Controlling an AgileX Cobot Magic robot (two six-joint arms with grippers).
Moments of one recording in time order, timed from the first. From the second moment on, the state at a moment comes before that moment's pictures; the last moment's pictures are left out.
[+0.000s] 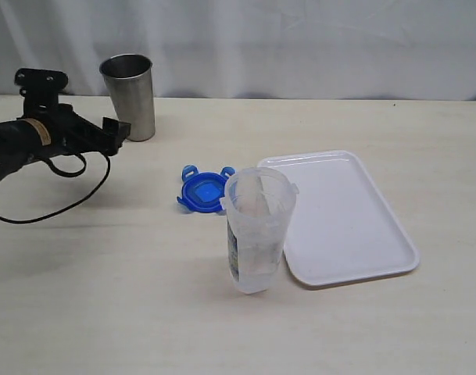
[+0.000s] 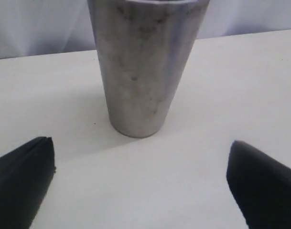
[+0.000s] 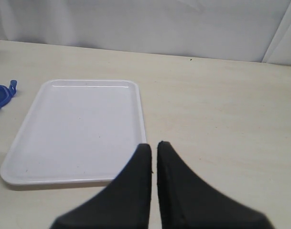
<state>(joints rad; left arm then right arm) -0.09 2.04 -0.98 0.49 -0.52 -0.40 0.04 0.00 0.00 -0.03 0.36 -0.06</state>
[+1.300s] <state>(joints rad) -0.09 1.05 -0.73 0.54 -0.03 -0.39 0.04 0.00 0.00 -0.03 0.36 -0.06</state>
